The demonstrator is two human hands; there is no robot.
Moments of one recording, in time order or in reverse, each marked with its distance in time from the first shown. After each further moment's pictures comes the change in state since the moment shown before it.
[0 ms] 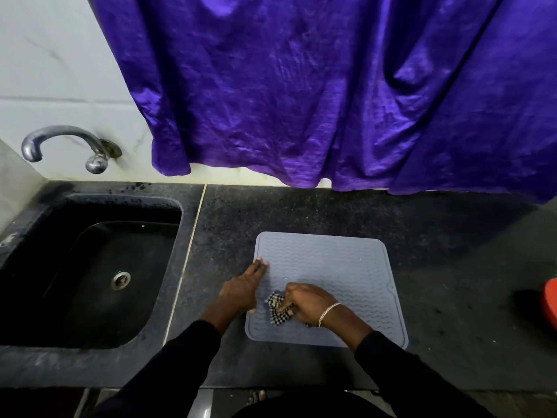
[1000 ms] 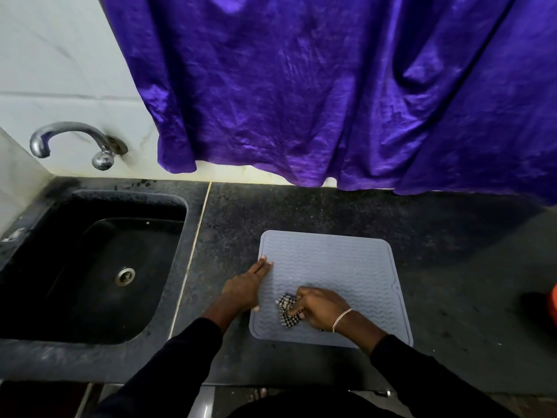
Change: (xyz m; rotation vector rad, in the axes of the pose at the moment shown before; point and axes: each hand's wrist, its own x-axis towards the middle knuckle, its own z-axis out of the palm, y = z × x) left_hand 0.002 -0.010 0.002 -0.028 0.016 0.038; right_hand -0.016 0.008 0.008 -0.019 -0.002 0.064
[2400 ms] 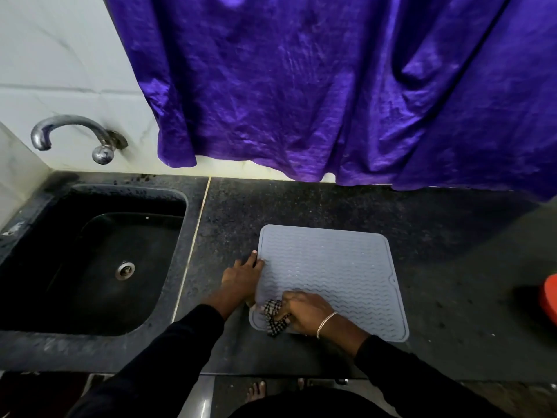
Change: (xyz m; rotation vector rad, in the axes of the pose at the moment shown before) left_hand -0.005 0.012 -0.012 0.212 -0.078 -0.153; right_hand -0.005 -0.041 0.011 -0.007 -0.022 -0.038
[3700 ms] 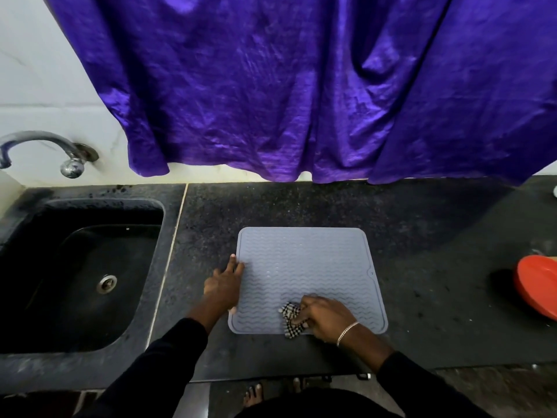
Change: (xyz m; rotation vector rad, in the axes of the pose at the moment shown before) left_hand -0.002 0.022 0.008 -0.016 0.031 -0.096; right_hand -0.063 0.073 0.022 0.030 0.091 0.099
